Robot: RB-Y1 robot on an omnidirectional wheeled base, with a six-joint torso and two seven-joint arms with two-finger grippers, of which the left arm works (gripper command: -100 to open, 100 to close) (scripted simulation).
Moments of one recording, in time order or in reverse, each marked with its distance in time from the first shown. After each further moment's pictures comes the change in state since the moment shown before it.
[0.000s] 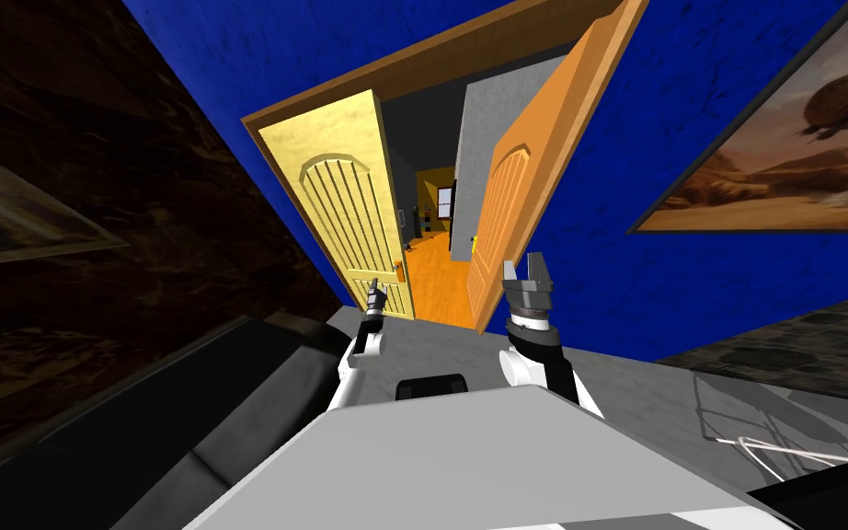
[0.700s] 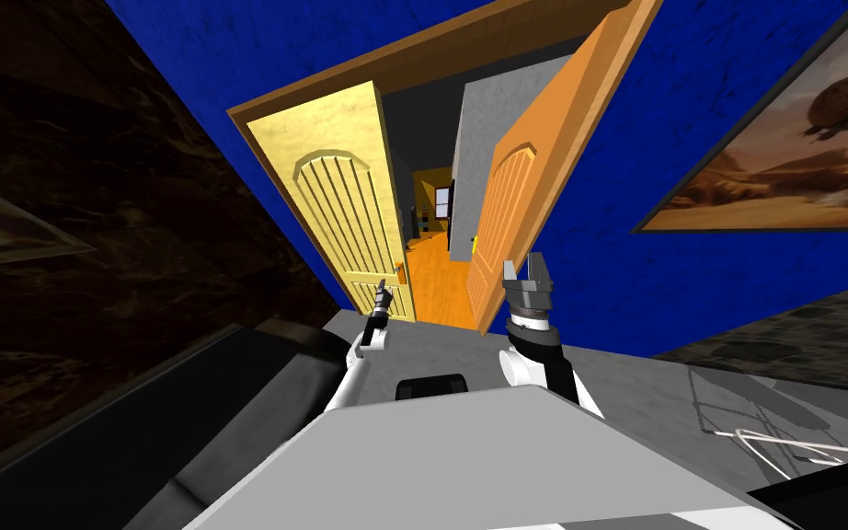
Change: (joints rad) arm -0.110 0.018 -0.024 0.190 0.000 0.001 0.006
